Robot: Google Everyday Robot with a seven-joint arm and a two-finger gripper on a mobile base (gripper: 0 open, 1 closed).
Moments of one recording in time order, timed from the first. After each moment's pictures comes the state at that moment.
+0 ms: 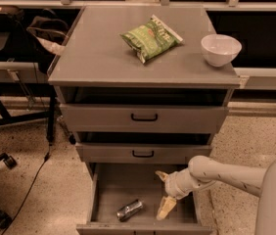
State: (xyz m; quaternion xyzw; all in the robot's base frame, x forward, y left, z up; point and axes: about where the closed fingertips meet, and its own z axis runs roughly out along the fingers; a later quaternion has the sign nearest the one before) arm 0.503 -0.089 0.348 -0.65 0.68 0.23 0.24
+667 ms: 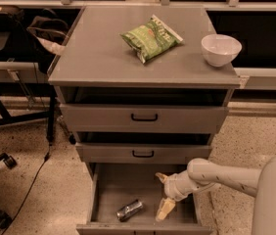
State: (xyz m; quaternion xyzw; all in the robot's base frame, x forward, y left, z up) arm 0.502 -0.088 0.333 -0.64 0.69 0.22 0.24
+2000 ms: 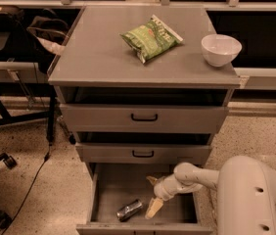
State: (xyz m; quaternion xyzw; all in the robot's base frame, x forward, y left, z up) arm 0.540 -0.049 0.229 -0.63 0.69 0.26 0.24
